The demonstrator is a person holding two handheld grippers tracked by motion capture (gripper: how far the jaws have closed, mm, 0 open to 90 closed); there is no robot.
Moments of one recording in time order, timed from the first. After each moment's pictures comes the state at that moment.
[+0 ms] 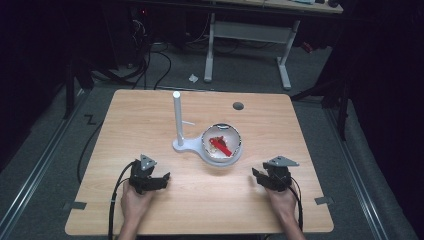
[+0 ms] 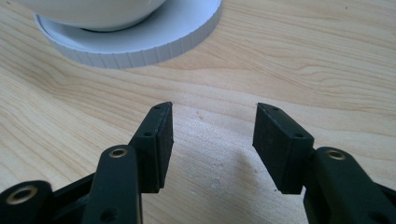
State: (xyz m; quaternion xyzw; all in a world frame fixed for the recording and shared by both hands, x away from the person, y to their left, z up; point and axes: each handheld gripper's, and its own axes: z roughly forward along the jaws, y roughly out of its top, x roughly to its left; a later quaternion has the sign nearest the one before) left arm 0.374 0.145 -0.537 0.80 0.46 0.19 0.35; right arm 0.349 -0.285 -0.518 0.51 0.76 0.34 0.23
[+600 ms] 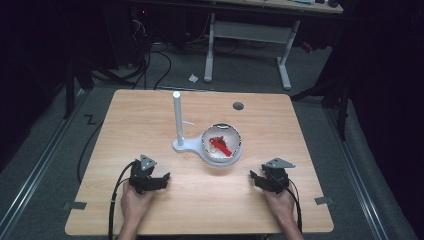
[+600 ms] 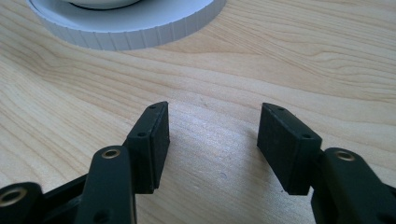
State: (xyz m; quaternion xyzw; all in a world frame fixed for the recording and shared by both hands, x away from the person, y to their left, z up) left arm 0.374 0.145 -0.537 0.80 0.46 0.19 0.35; right arm 0.350 -0.283 -0.531 0.50 0.77 0.33 0.22
